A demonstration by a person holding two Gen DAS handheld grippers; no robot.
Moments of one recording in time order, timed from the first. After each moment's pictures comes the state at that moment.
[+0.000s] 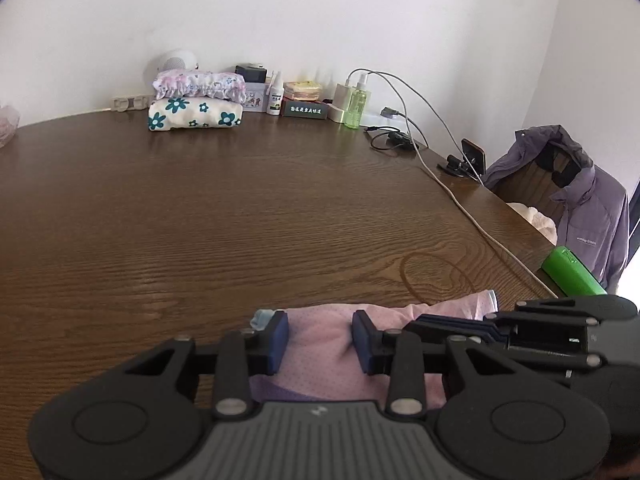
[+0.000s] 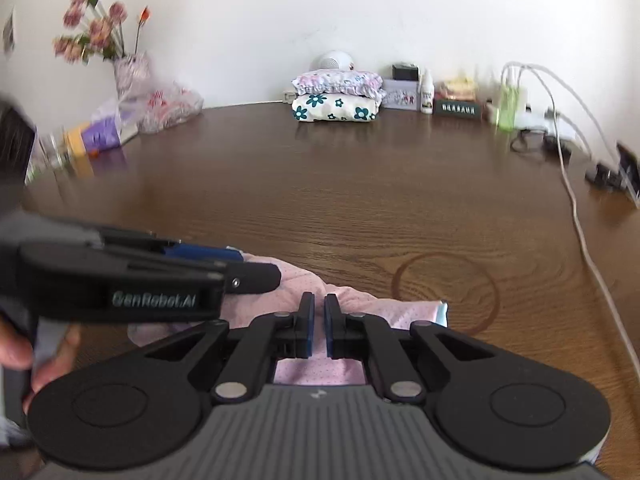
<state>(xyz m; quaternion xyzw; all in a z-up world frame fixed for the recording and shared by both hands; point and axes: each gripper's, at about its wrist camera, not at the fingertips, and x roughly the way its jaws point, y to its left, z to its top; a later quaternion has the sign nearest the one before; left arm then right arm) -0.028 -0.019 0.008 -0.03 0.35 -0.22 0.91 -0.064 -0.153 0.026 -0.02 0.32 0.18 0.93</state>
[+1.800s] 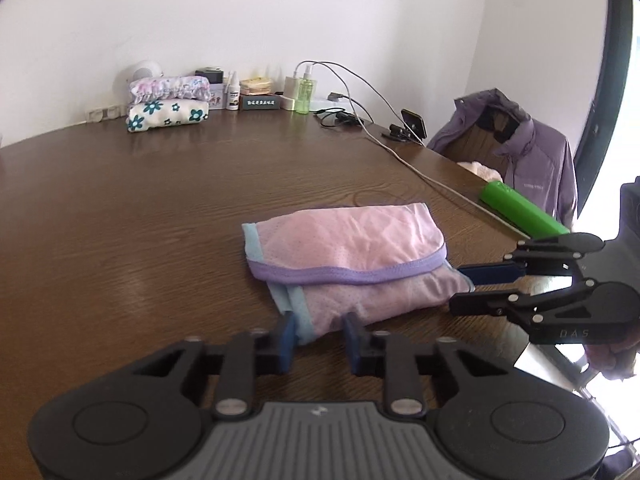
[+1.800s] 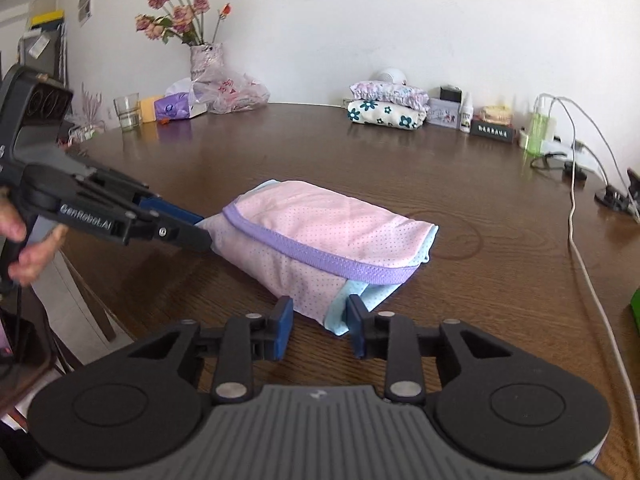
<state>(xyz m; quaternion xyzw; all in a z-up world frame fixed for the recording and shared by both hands) -0.108 0.030 0.005 0.04 0.33 -0.31 0.89 -0.151 -0.202 0.016 -0.08 0.28 0.27 0.92</state>
